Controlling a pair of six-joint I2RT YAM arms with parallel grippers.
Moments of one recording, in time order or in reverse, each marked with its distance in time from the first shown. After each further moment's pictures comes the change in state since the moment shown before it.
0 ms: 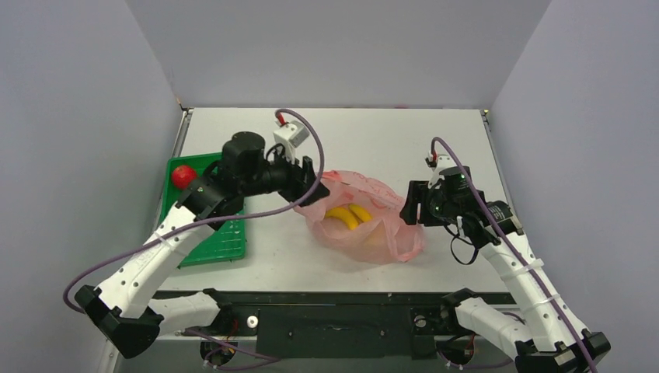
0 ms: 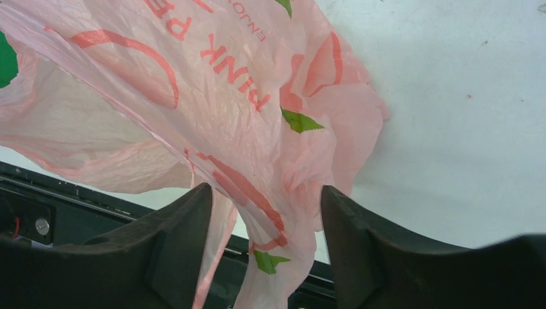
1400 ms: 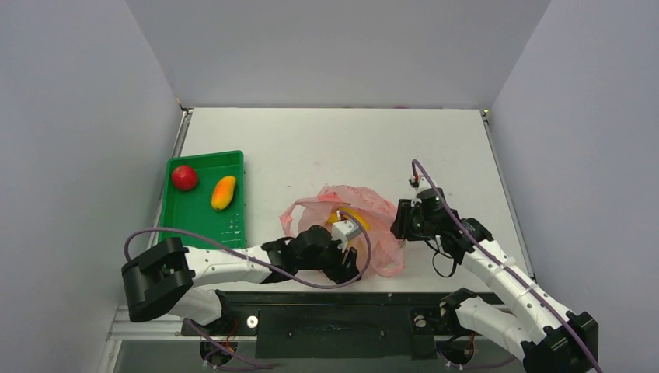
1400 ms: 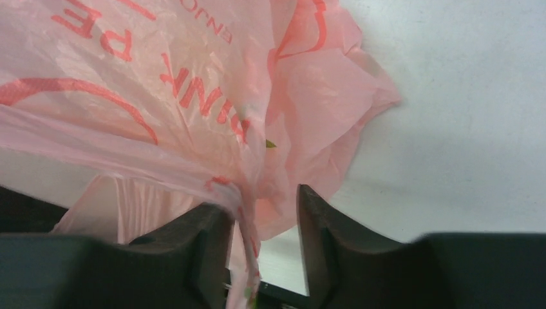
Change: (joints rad) left arm -0.534 0.255 -0.785 0.859 -0.249 -0.210; right arm 0.112 0.018 -0.324 0.322 0.074 0.096
